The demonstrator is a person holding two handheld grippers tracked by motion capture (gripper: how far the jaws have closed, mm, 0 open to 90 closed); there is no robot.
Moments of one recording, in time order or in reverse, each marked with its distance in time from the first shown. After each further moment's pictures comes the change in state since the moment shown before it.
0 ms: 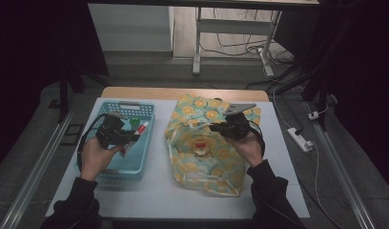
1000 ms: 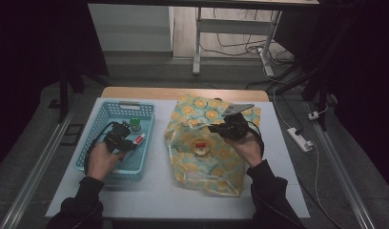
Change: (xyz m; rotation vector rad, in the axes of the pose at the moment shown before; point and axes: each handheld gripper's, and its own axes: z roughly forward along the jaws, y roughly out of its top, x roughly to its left) left arm 0.027 -0.022 0.055 0.205 0.120 -0.066; right arm 0.000 -0.002 0.005 0.025 0.006 0.005
